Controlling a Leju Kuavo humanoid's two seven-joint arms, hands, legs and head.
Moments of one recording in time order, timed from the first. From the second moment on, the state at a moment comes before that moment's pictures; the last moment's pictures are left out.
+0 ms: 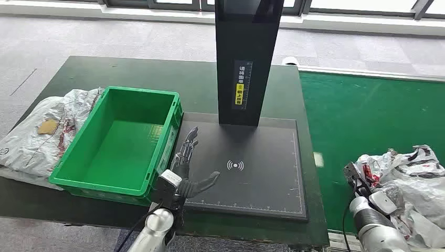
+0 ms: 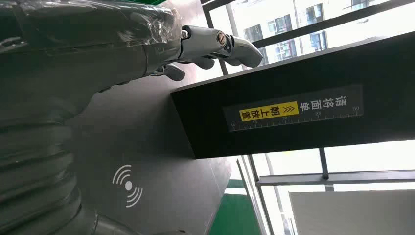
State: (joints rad) left arm -0.17 -0.30 -0.27 -0.99 -0.20 0.16 -0.70; right arm -0.56 -0.13 -0.50 -0.29 1.56 -0.28 0.40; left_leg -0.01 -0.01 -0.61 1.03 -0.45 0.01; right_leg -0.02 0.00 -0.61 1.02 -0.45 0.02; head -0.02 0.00
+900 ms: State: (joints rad) left arm -0.17 -0.30 -0.27 -0.97 -0.22 0.17 -0.70; right arm -0.46 0.20 -0.50 -0.84 1.21 -0.70 -0.48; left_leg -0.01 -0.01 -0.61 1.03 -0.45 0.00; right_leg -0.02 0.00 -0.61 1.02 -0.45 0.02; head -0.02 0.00
